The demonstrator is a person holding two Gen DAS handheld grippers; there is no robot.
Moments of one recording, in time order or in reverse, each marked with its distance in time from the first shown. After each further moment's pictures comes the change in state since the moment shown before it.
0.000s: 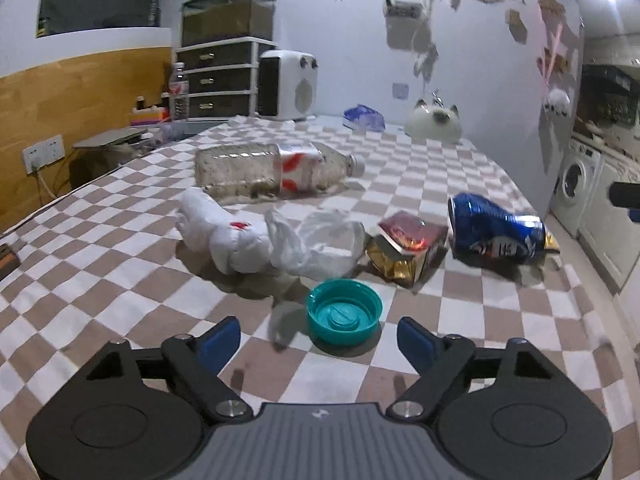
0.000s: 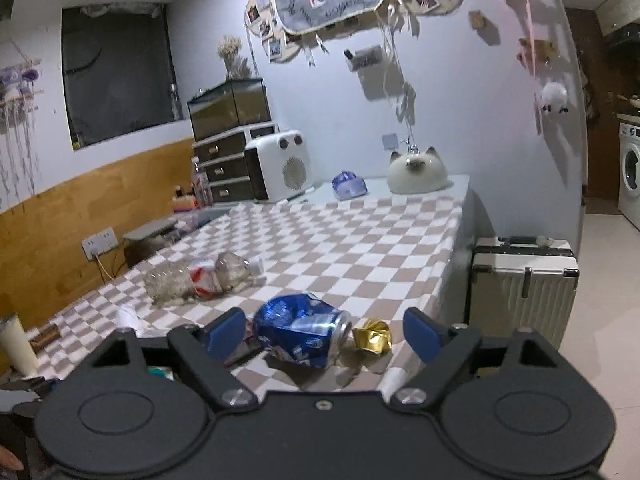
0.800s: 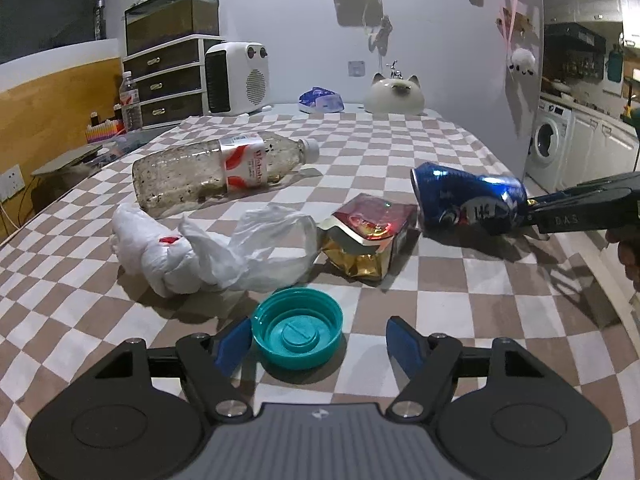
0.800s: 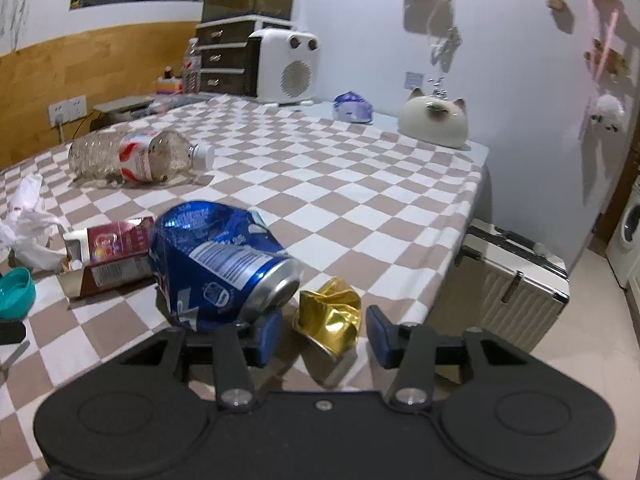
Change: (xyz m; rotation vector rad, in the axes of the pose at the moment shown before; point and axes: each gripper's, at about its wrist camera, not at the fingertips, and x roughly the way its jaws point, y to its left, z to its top) left arm 0.035 -0.027 0.006 0.124 0.034 -0.047; right arm 0.131 -0.009 -0.022 -0.299 0.230 -0.079
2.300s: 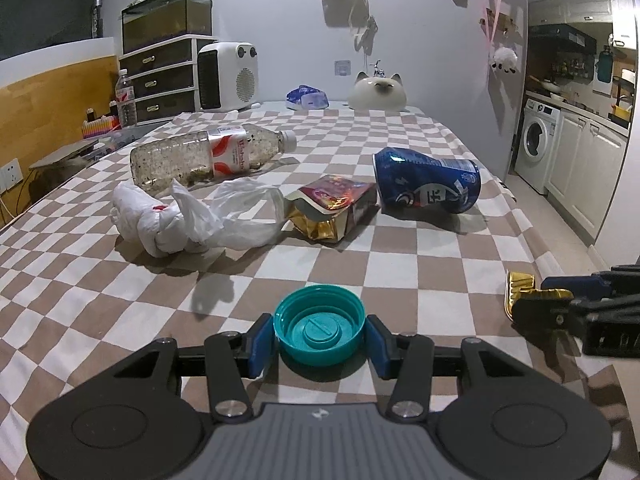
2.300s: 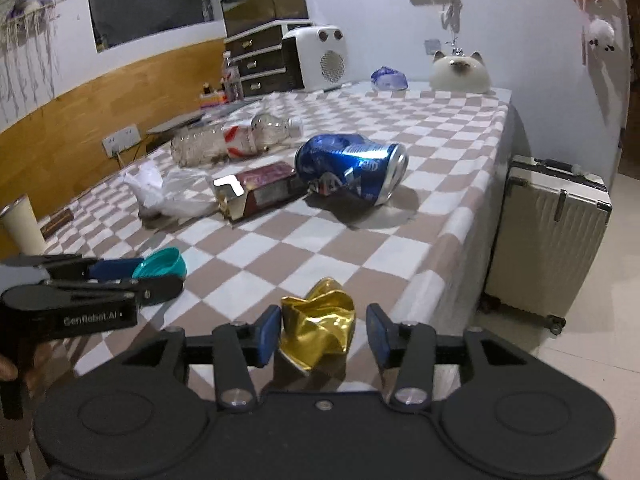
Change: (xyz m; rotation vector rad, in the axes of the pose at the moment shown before) left arm -0.037 -0.019 -0.026 -0.013 0.000 -0.034; right arm -0.108 0.058 -0.079 0.203 0.015 0.179
